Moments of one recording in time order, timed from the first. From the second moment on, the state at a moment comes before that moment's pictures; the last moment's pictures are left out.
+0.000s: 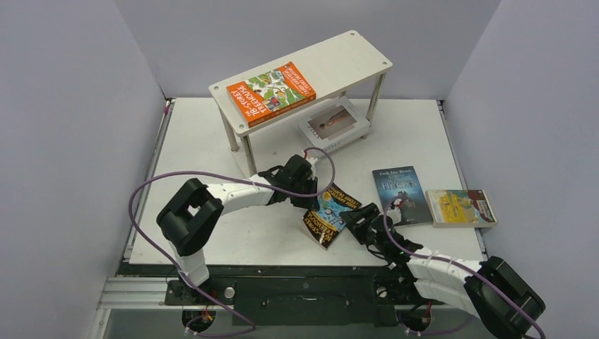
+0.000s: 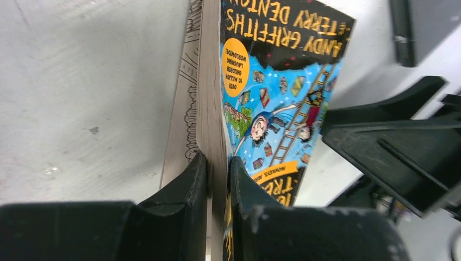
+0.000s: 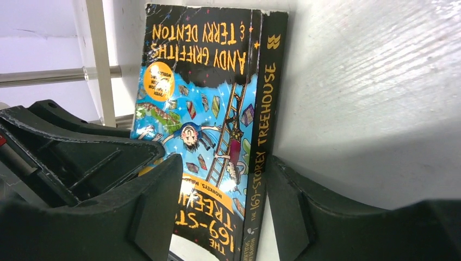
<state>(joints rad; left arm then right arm) -0.83 1.80 1.11 -0.22 0.17 -0.57 0.68 1.01 0.03 0.43 0.20 1.40</state>
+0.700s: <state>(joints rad) -0.70 1.74 0.93 0.14 0.53 -0.83 0.63 1.16 0.01 0.68 0.12 1.37</state>
